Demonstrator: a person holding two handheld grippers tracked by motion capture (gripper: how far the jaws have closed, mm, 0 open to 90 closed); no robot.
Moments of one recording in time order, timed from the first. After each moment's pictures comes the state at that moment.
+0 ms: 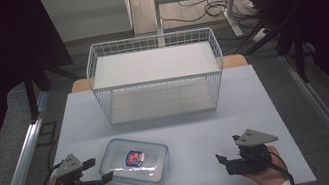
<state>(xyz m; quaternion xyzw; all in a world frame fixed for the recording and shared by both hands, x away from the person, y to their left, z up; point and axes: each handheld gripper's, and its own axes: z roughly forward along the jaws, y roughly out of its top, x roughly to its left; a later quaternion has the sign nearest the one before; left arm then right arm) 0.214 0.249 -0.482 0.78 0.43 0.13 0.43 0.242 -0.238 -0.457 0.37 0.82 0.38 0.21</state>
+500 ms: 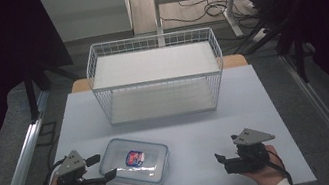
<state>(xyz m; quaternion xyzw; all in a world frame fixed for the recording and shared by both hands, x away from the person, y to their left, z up) 0.212 0.233 -0.458 0.80 0.39 0.13 0.45 0.247 -0.236 -0.461 0.37 0.82 0.38 0.20</state>
